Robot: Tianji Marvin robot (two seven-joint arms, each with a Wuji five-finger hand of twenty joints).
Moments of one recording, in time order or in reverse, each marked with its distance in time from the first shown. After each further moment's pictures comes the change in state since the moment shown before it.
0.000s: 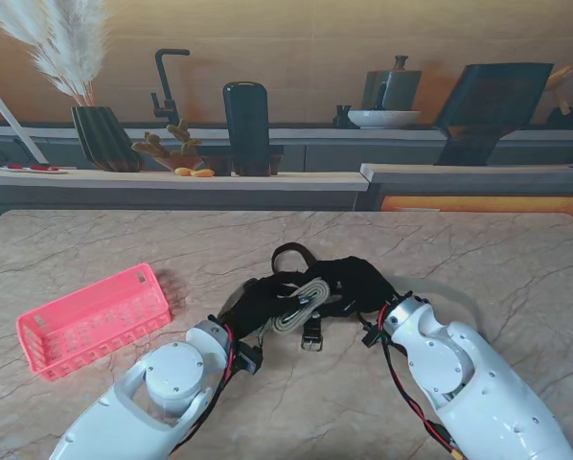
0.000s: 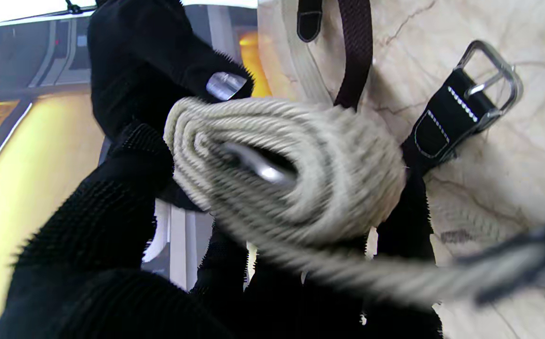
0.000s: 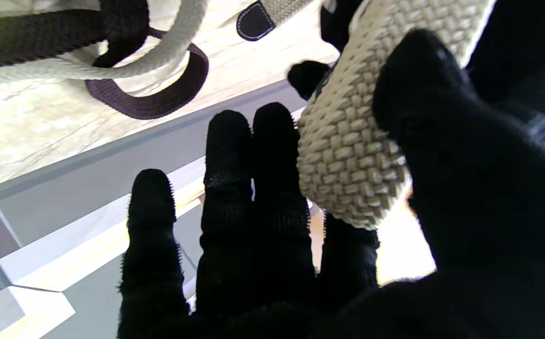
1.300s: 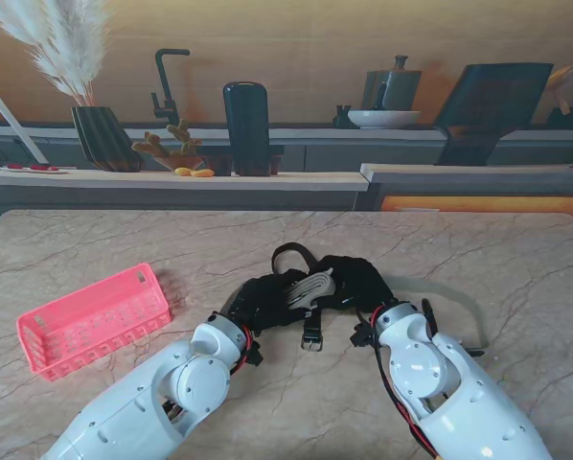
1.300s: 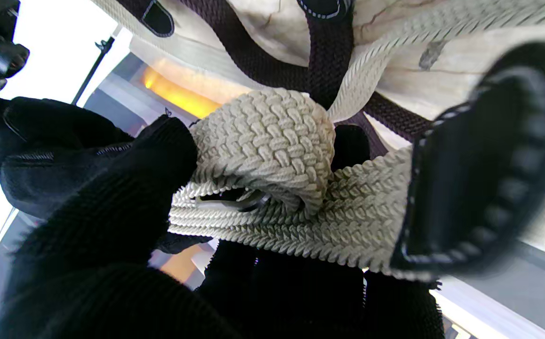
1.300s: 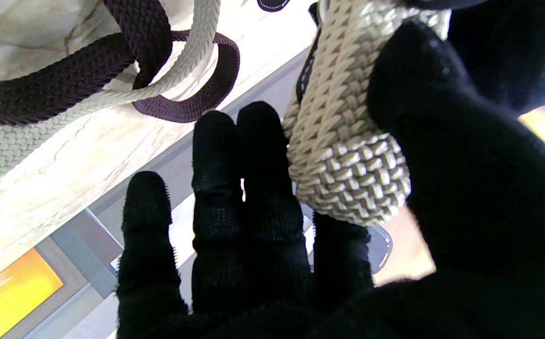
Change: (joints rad) left arm -0.133 0.047 0.199 0.072 0.715 -0.001 0.256; right arm -0.024 -0.045 -0.035 -0.008 0.159 0.232 -0.102; left_hand 0.077 -0.091 0.144 -0.023 0.031 0.108 0.205 0.092 0.236 0.062 0.103 0.143 0.210 0.013 0.174 -0.099 0.241 -0.018 0.242 -0.049; right_hand 0.009 -0.048 0.034 0.003 0.059 0.112 0.011 0.008 0.021 0.075 0.120 0.002 -0.001 0.078 0.049 0.003 -0.029 0.039 0.039 -0.021
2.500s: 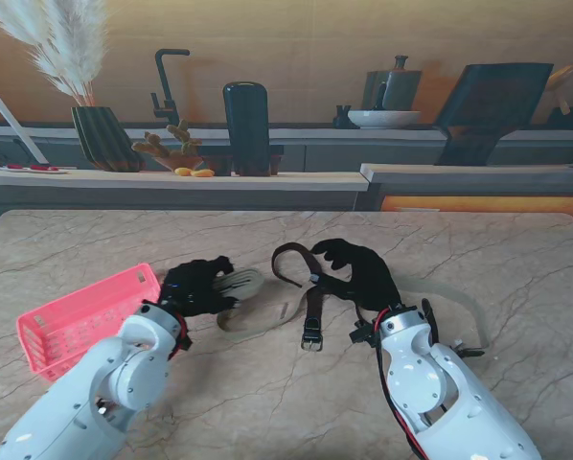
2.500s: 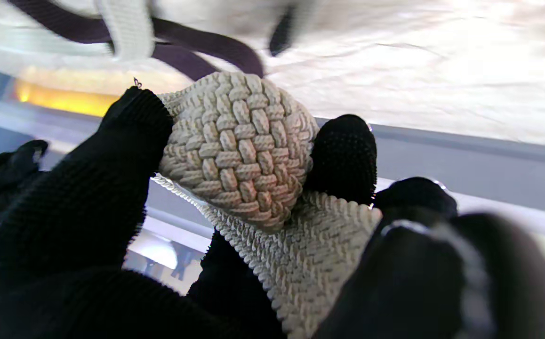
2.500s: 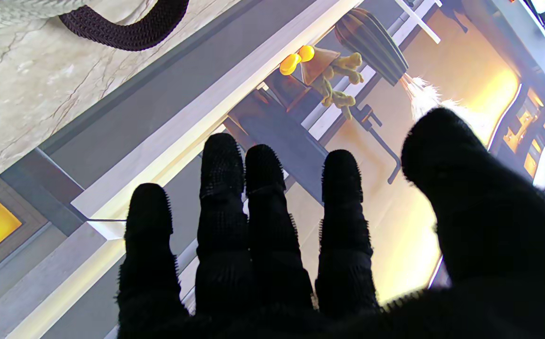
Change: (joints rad) left arm 0.214 0.060 -0.380 -0.178 0.375 0.023 -0.130; right arm -0.065 -0.030 0.037 -0.048 -0.073 -0.084 -0.188; left_hand -0.081 -0.125 0.050 -0.028 0.117 -0.043 0.212 -0.027 0.171 -0.019 0.112 0.056 0.238 -0.048 0.275 0.113 0.275 -0.029 0.278 -0.028; right_hand -0.189 0.366 -0.088 0.153 -0.205 -0.043 -0.122 0.317 -0.391 0.014 -0.155 -0.029 -0.190 -0.012 -0.133 -0.116 -0.091 -0.011 -0.020 0.010
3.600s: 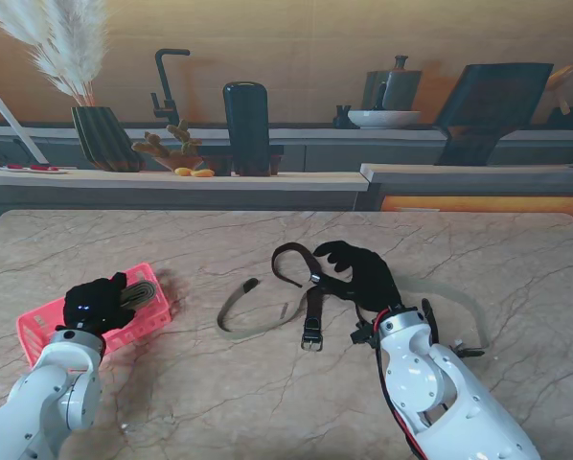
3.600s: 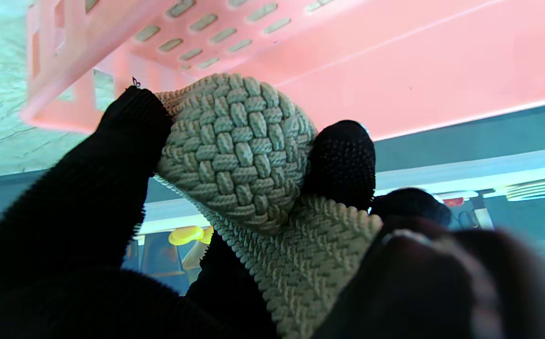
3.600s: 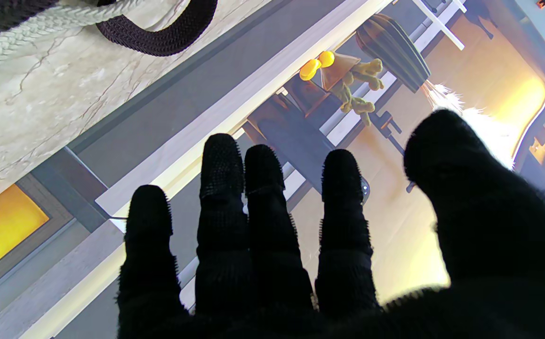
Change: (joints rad) left arm 0.144 0.052 -0.232 0.097 0.267 0.206 0.087; right arm 0.000 -0.001 -0.002 0.001 -0.017 0.059 0.006; left_hand -0.001 0.000 0.000 0.000 0.000 0.000 0.003 0.023 0.000 0.000 0.008 0.003 0.000 -0.001 0.030 0.034 -0.043 -0.001 0.051 0.027; right_hand 0.000 0.019 -0.039 0.001 0.001 0.000 0.000 0.009 0.000 0.004 0.000 0.000 0.000 0.000 -0.011 0.000 -0.011 -0.001 -0.017 0.013
